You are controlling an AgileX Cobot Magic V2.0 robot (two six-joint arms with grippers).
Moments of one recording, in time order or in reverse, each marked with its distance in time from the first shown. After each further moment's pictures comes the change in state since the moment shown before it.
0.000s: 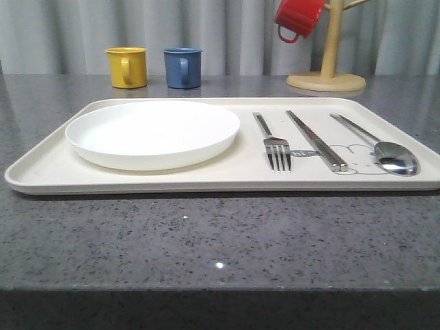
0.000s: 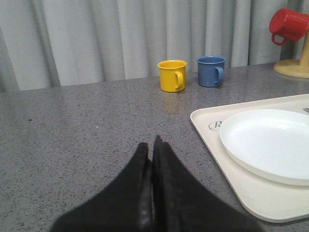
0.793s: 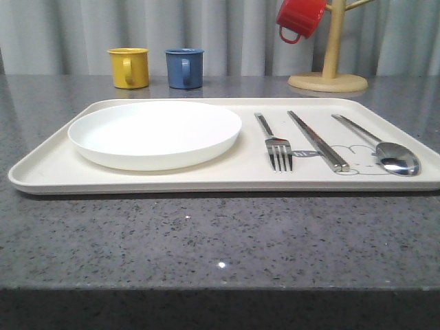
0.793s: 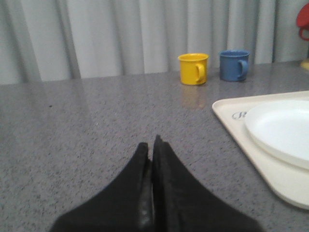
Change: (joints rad) left arm 0.083 -0.086 0.193 0.000 -0.129 -0.004; right arm 0.000 0.000 0.000 0.000 0.000 0.000
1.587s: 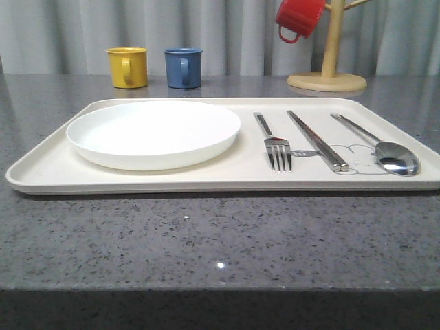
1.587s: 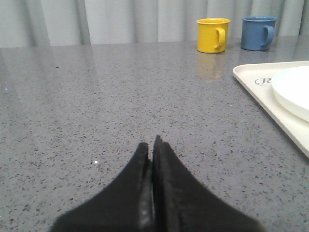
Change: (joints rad) left arm 0.024 0.000 0.152 0.000 -0.108 -0.023; right arm 0.000 0.000 0.000 -0.003 -0.002 0.000
